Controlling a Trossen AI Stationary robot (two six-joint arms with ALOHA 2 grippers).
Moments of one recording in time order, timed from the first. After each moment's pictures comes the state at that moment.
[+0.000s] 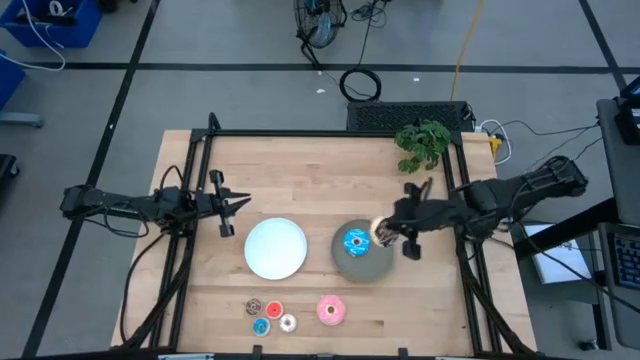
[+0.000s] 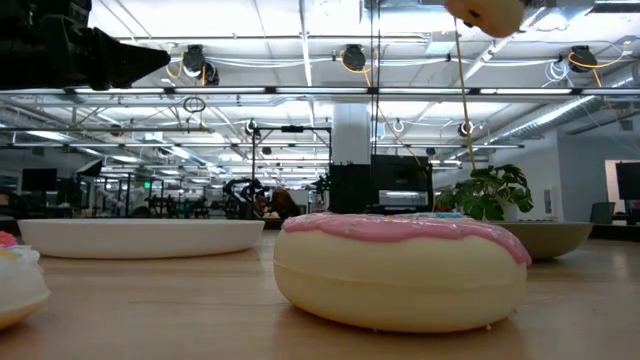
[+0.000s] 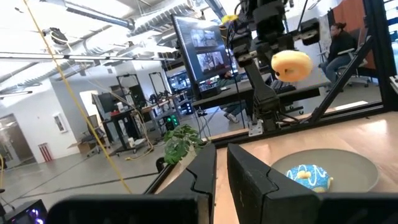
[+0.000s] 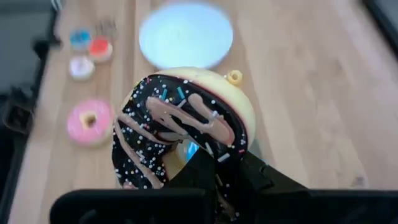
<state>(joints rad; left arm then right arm) -0.07 0.30 0.01 0.50 -0.24 0.36 0.33 1.07 1.06 -0.76 0.27 0.34</state>
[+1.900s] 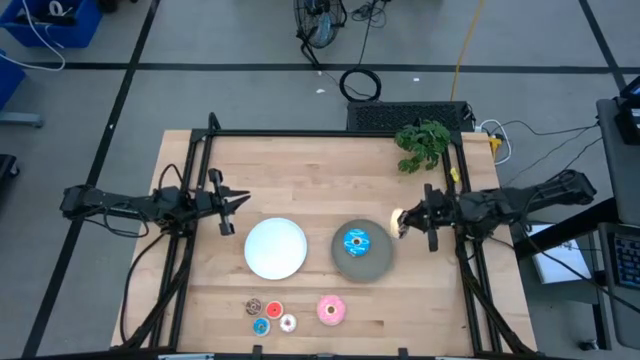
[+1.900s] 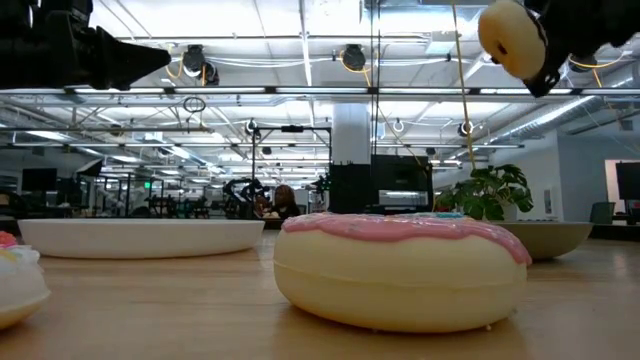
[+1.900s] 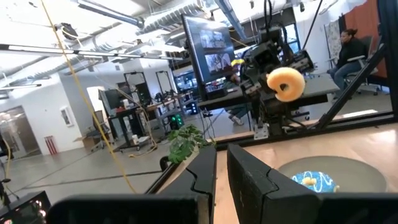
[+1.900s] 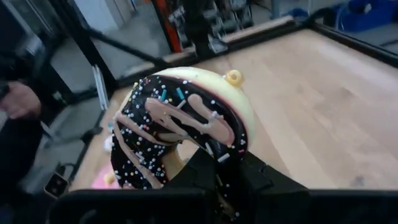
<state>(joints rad) -0.07 0.30 0.01 0.51 -0.27 0.33 0.26 0.52 0.44 -0.25 0.26 0.41</state>
